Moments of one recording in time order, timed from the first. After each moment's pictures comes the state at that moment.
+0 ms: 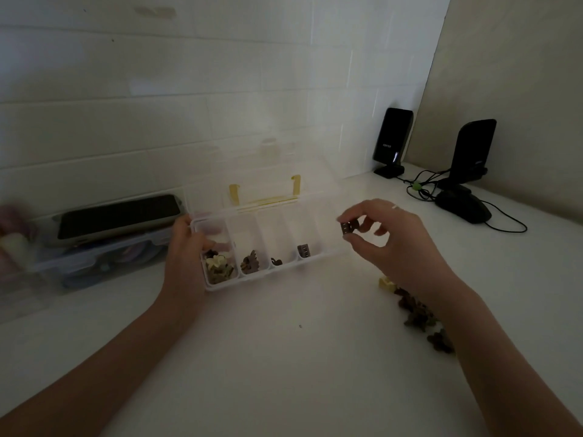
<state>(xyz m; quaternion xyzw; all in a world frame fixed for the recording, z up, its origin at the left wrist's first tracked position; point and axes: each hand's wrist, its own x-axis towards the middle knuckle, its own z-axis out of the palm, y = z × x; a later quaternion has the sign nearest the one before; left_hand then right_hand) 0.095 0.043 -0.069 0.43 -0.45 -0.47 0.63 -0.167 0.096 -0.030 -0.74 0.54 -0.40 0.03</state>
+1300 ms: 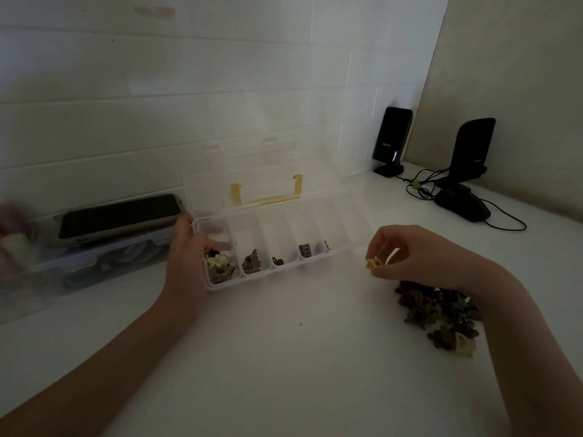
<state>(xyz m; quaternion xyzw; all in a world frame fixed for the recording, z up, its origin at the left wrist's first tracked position) 0.095 0.041 -0.073 0.41 -0.47 -0.46 0.63 -0.203 0.103 -0.023 -0.71 0.62 -0.22 0.26</state>
